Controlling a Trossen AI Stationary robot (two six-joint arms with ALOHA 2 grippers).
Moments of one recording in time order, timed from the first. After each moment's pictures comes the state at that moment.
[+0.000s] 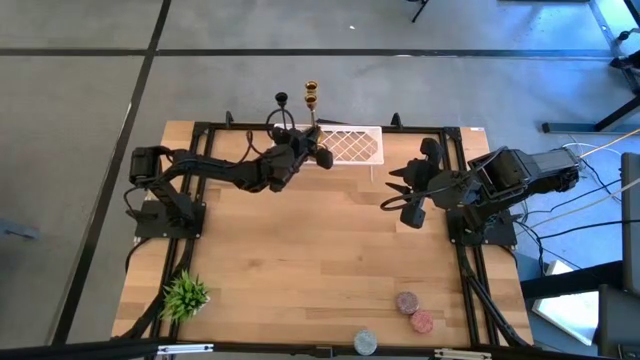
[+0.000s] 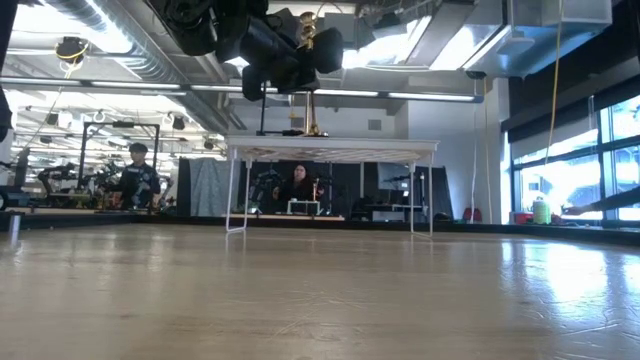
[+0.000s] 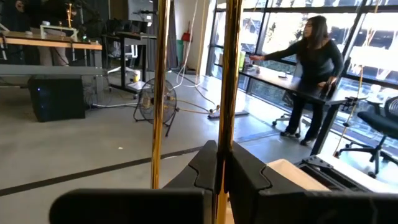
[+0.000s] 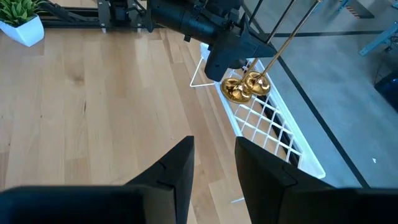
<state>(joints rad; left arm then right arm) 0.18 1.64 0.96 0.68 -0.86 -0.19 0.37 1.29 1.65 -1.18 0.64 0.30</state>
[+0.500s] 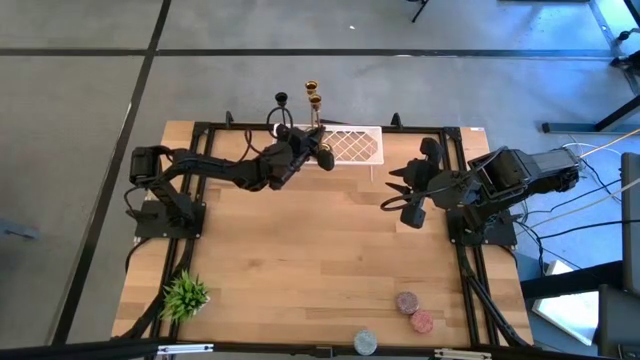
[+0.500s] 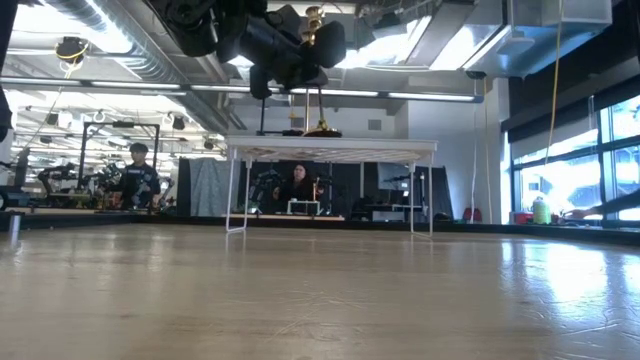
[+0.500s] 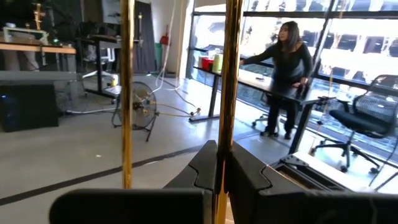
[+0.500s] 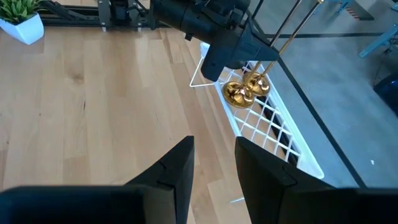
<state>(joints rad) 0.20 1.64 0.96 0.72 -0.76 -0.16 0.37 1.29 1.65 -1.18 0.64 0.29</state>
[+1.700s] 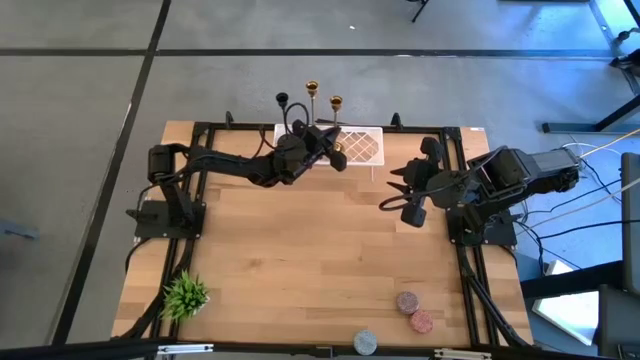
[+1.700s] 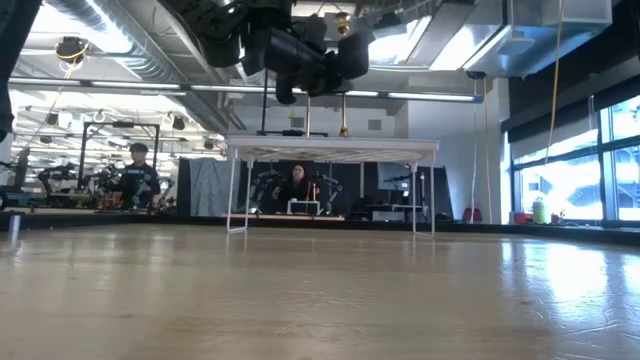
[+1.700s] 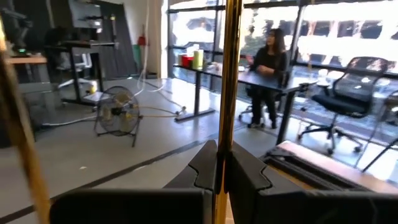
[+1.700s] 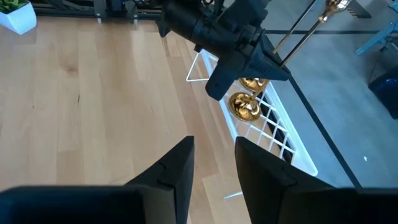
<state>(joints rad) 0.22 1.77 1.08 0.72 -0.63 -0.08 0.36 1.29 1.65 -1.20 0.63 0.28</state>
